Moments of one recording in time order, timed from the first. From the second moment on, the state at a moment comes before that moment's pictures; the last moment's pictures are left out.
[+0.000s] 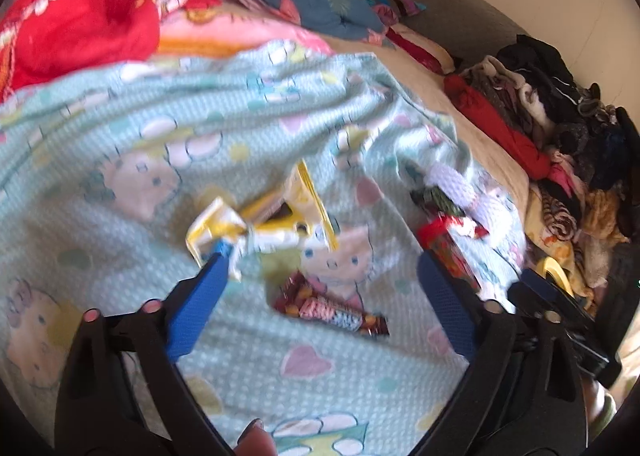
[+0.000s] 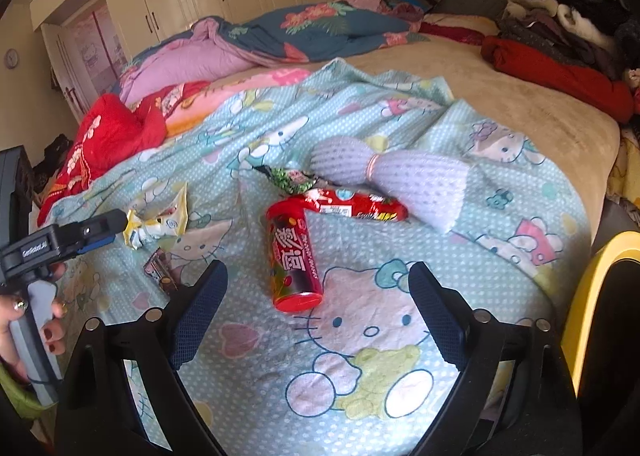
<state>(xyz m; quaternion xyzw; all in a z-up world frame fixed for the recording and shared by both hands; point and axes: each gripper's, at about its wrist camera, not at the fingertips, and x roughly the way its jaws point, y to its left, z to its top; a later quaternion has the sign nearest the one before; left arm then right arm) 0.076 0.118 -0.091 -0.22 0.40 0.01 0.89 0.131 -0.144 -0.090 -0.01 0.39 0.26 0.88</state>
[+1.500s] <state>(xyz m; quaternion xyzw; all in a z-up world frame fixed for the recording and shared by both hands) 0.095 0.076 -0.114 -0.23 0.44 -0.05 0.87 0.121 -0.145 -0.097 0.03 0.43 0.34 0.84</state>
